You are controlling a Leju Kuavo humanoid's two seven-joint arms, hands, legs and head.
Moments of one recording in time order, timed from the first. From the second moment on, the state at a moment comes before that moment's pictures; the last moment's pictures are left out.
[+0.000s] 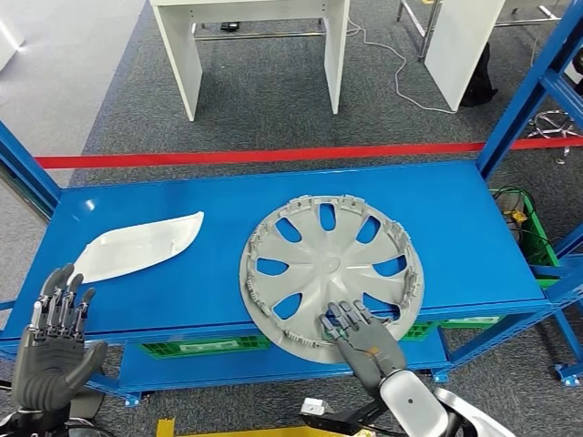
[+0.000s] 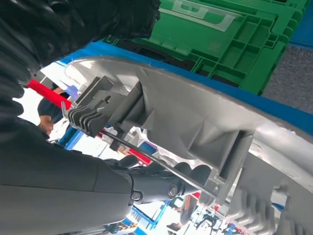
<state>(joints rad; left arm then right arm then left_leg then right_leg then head) 0.38 -0.19 0.19 -2.01 0.22 -0.38 -0.33 -0.17 -0.43 0.91 -1.78 1.25 0.28 0.28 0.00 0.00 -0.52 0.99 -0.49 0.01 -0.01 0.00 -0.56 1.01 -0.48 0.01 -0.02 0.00</state>
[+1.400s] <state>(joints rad) 0.38 -0.19 0.19 -2.03 0.24 -0.37 -0.31 -0.09 -0.42 0.85 -1.69 1.26 0.14 0.38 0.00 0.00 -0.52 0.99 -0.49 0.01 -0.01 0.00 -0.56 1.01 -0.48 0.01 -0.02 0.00</state>
